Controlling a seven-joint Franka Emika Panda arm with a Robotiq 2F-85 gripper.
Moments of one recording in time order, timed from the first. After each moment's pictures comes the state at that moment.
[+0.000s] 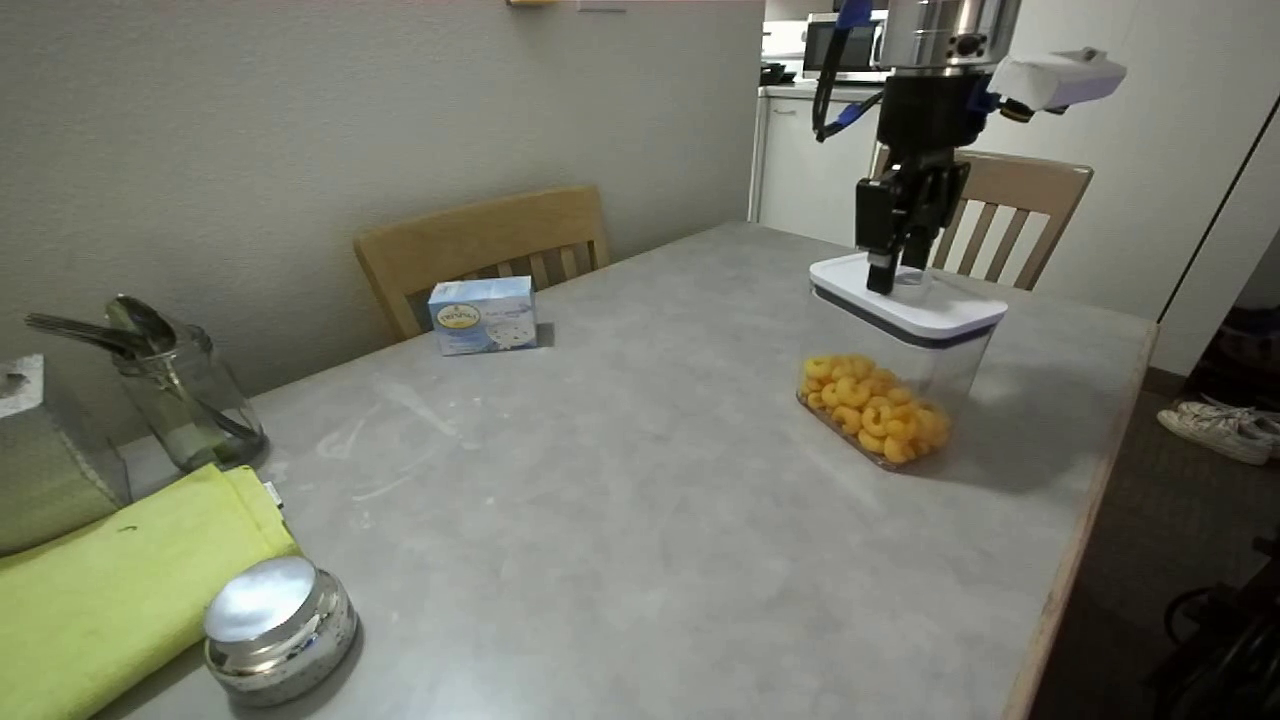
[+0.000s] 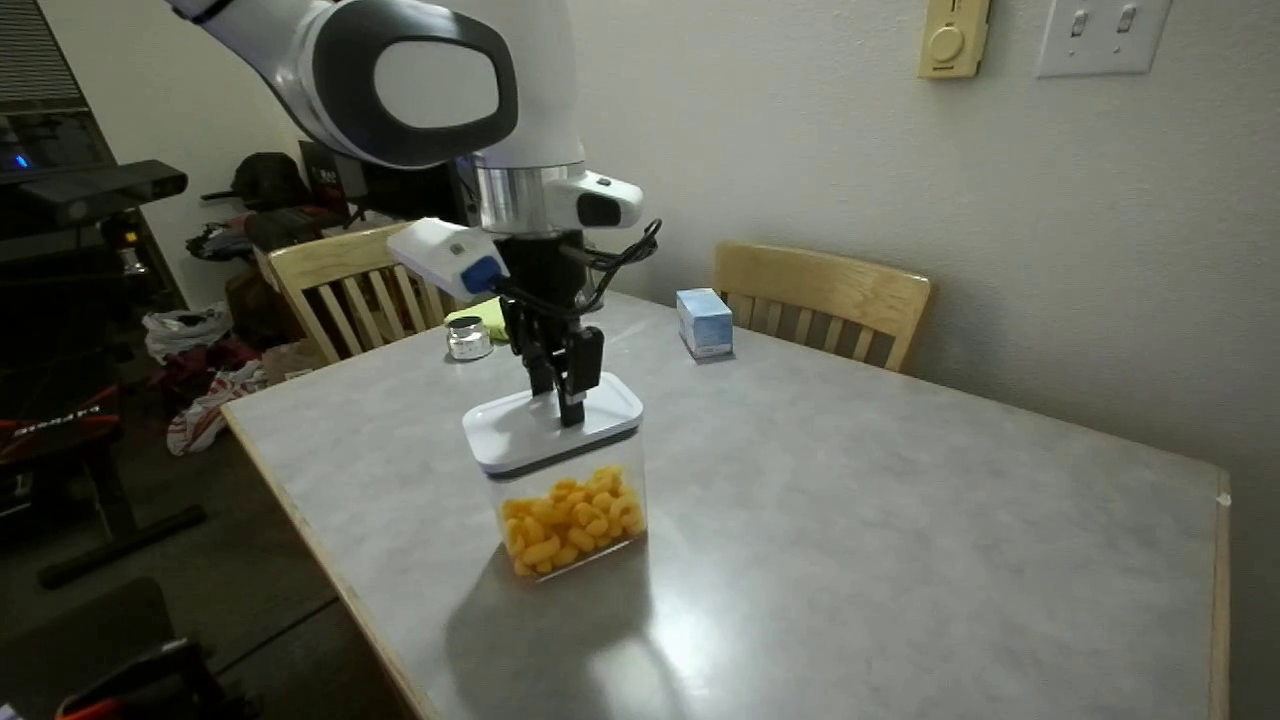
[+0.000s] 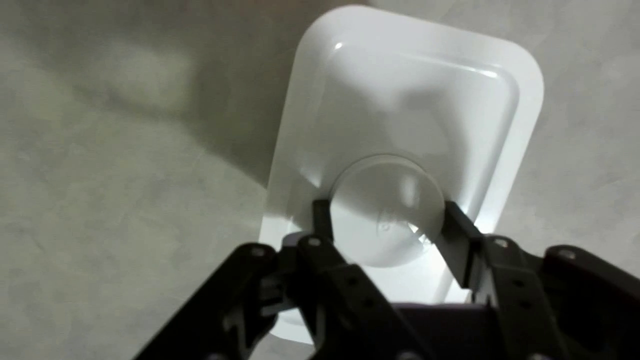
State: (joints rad) arm -0.05 0.13 -0.06 -2.25 0.02 2.36 -0.03
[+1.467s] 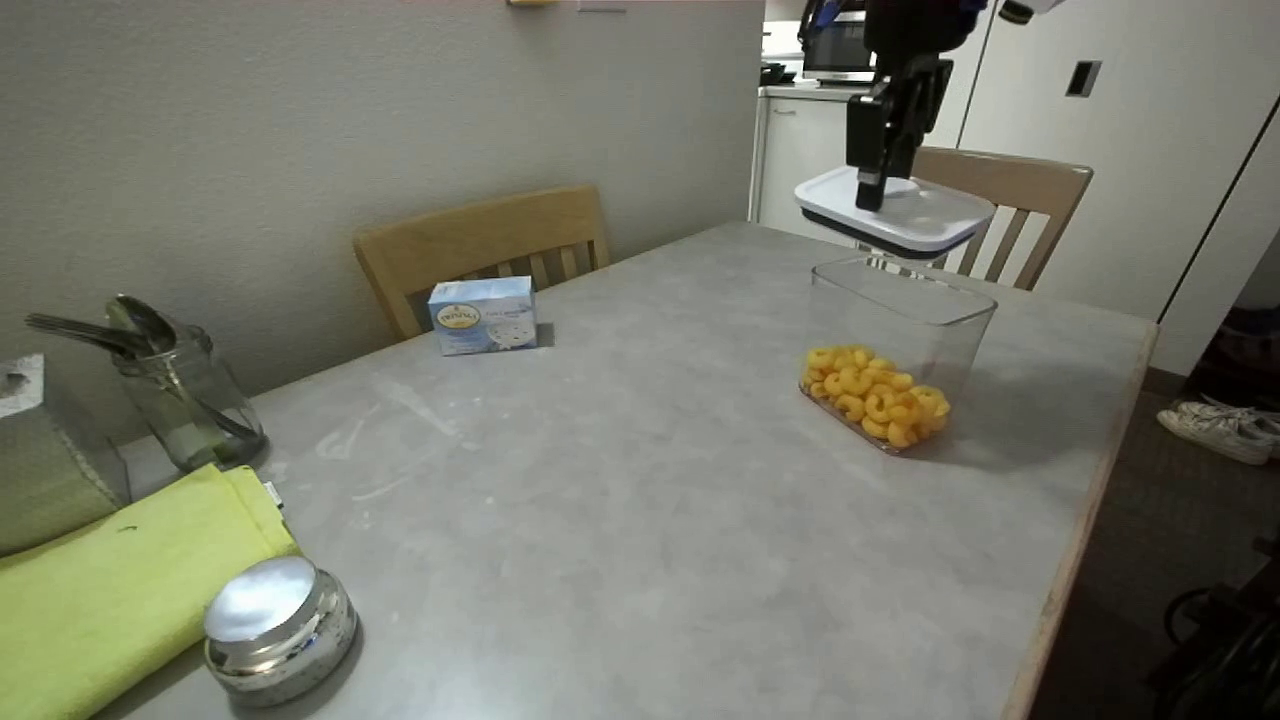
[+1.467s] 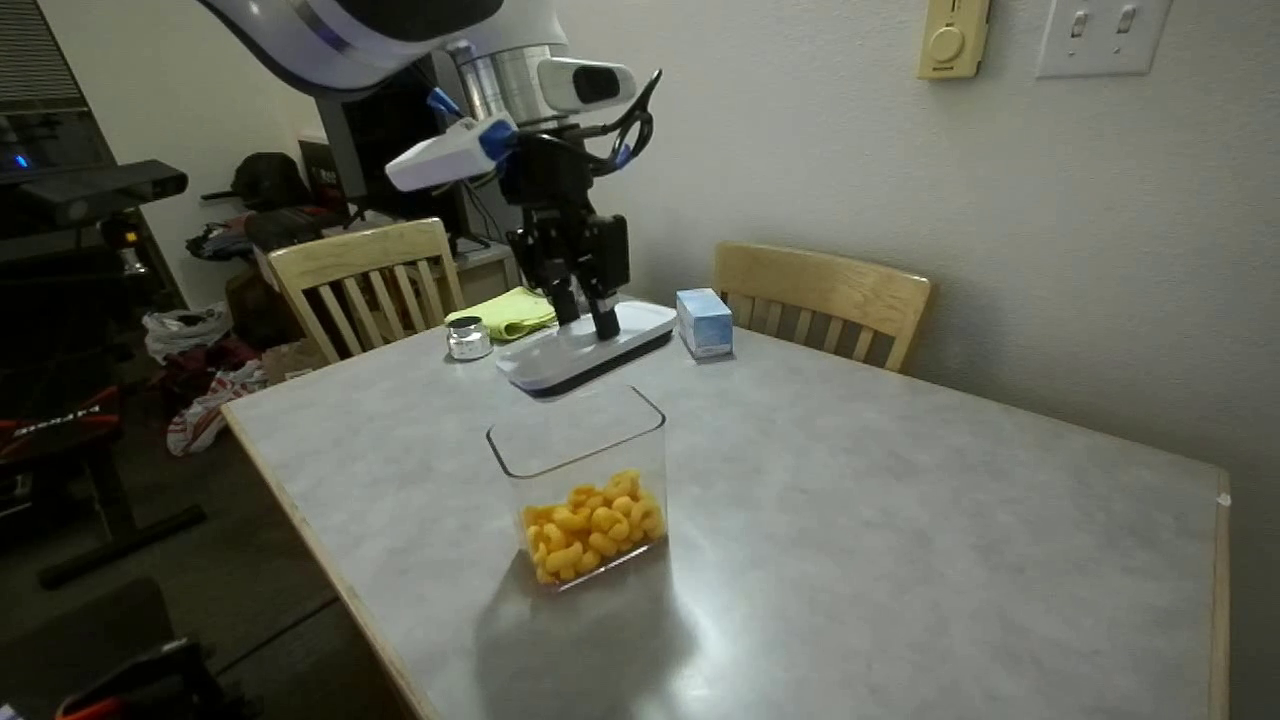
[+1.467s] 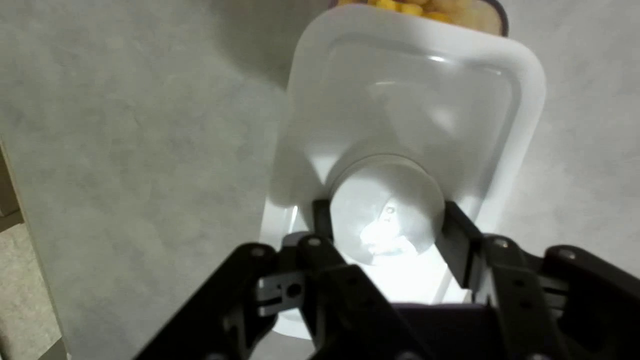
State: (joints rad) arm -0.03 0.06 -0.05 -2.16 -0.22 2.30 0.02
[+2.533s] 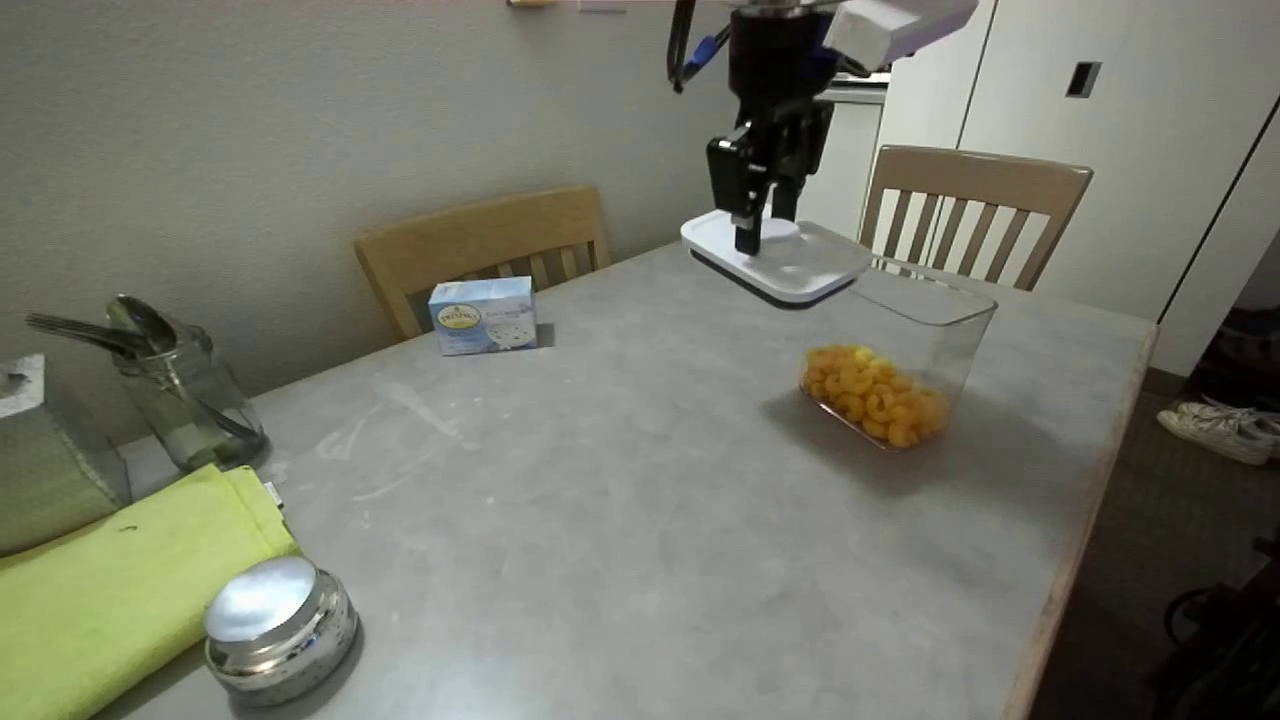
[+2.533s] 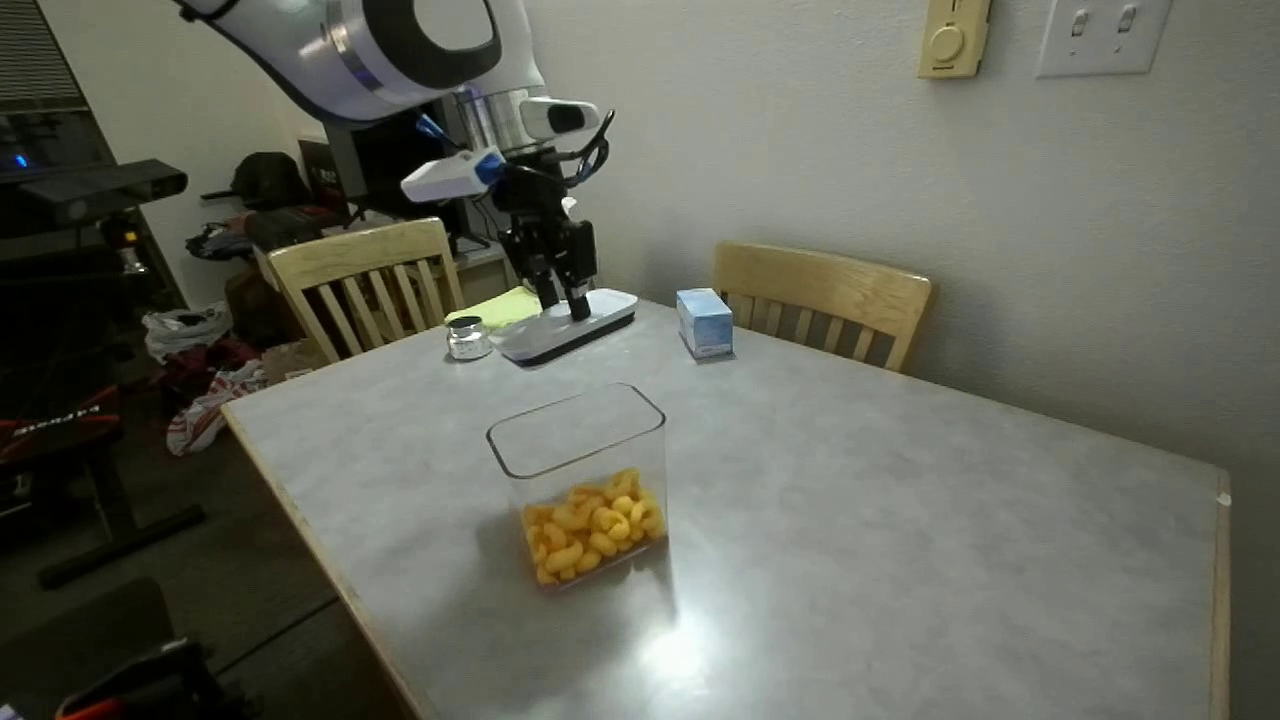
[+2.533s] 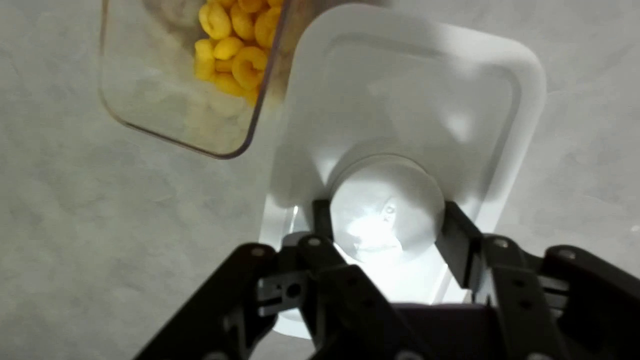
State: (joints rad) arm 0.08 0.24 0.02 -1.99 -0.21 2.31 0.20
